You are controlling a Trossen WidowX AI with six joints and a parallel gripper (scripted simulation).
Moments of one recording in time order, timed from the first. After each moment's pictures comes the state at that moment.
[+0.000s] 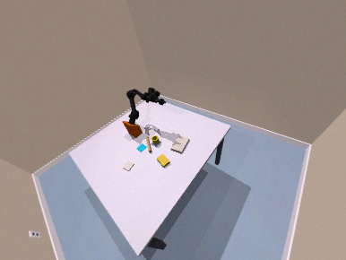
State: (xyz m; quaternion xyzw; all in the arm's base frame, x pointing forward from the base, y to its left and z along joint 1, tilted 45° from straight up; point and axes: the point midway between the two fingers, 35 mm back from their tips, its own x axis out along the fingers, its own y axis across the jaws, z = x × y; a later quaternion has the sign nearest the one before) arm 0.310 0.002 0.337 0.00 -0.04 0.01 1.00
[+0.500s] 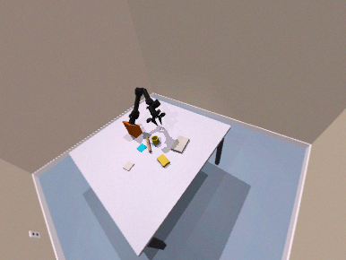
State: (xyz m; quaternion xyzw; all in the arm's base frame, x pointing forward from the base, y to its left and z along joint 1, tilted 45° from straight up) arm 0.360 0.010 0.141 0.34 0.39 0.00 0.86
